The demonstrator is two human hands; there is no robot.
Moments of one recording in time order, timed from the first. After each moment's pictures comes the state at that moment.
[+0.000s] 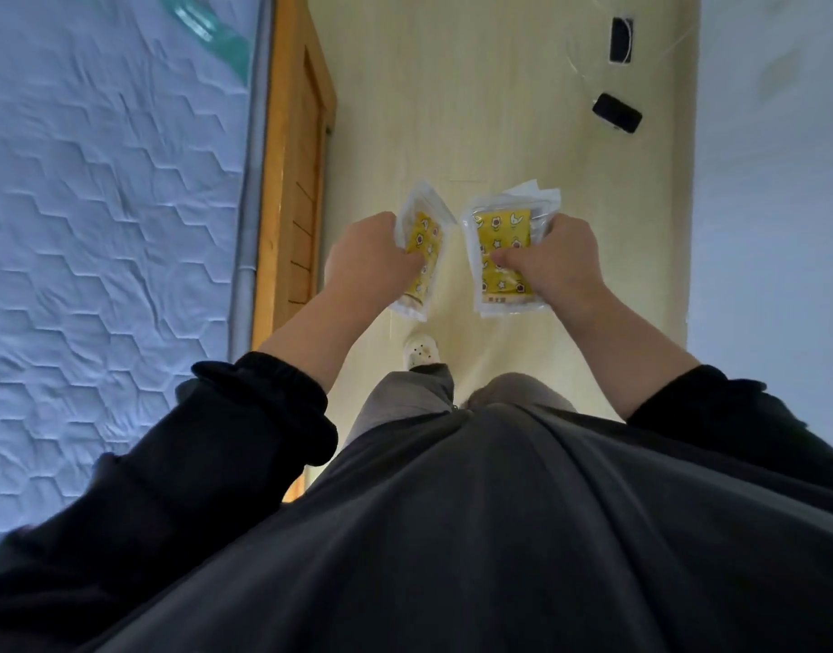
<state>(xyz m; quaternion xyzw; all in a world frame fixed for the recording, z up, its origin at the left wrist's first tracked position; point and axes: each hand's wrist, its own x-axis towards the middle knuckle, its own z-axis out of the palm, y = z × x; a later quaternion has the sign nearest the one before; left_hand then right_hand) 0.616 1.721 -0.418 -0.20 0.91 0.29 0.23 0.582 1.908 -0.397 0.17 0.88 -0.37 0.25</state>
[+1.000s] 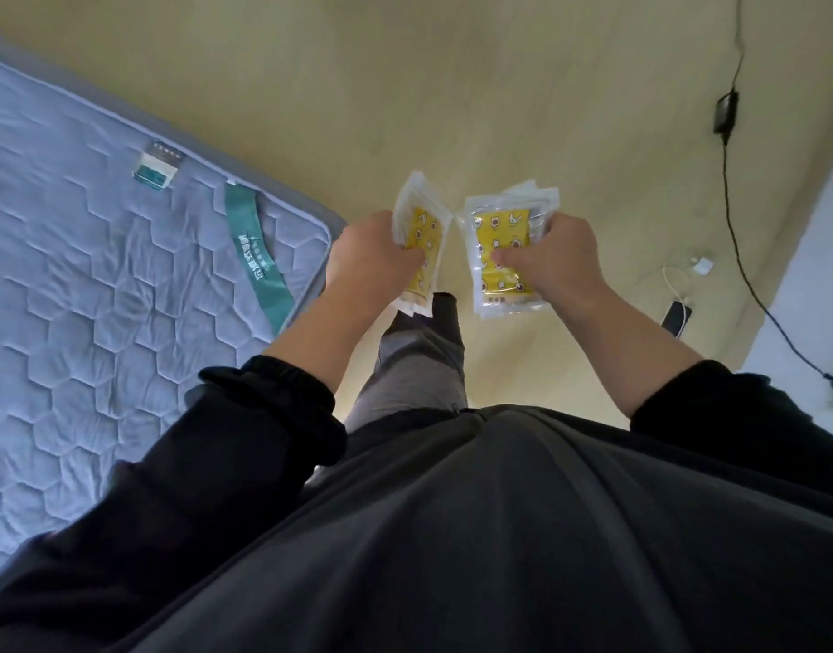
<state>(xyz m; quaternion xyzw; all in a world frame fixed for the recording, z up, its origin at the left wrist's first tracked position) 0.090 1.511 -0.445 -0.40 0.83 0.36 0.15 -0.012 1.669 -0.426 -0.01 0.89 -0.34 0.32</state>
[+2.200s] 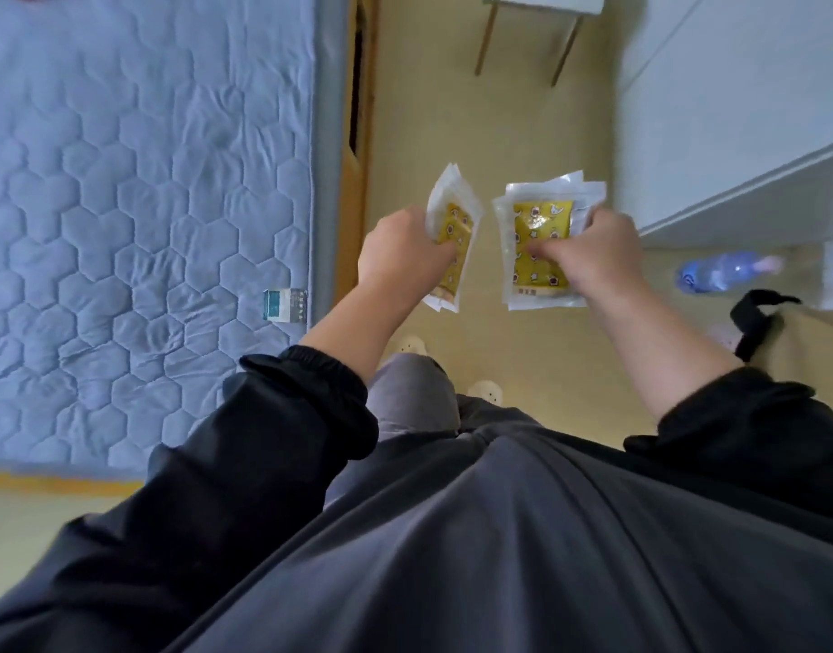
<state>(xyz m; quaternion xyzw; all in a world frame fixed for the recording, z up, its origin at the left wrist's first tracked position) -0.145 0.964 -0.412 -0.78 0.49 0.37 -0.10 -0.330 0.936 -0.408 -0.45 0.76 -0.13 0.45</state>
